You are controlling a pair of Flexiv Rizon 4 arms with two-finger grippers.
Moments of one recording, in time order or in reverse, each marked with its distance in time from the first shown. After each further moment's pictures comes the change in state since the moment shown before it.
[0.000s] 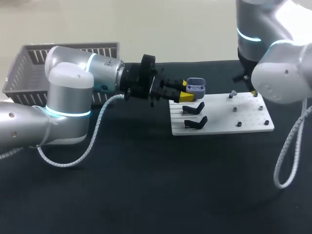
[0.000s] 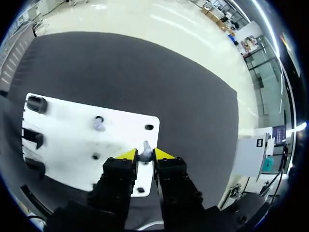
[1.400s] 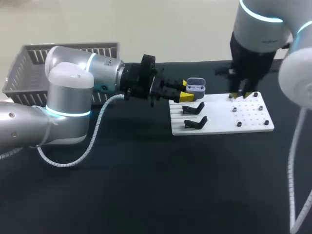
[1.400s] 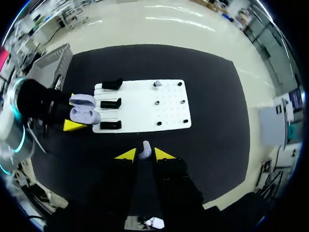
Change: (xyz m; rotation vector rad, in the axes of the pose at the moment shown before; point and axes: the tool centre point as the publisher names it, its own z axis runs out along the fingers) left arm 0.000 0.000 0.000 0.000 0.000 0.000; right arm 0.088 0.092 -0.161 -0.229 -0.003 0.264
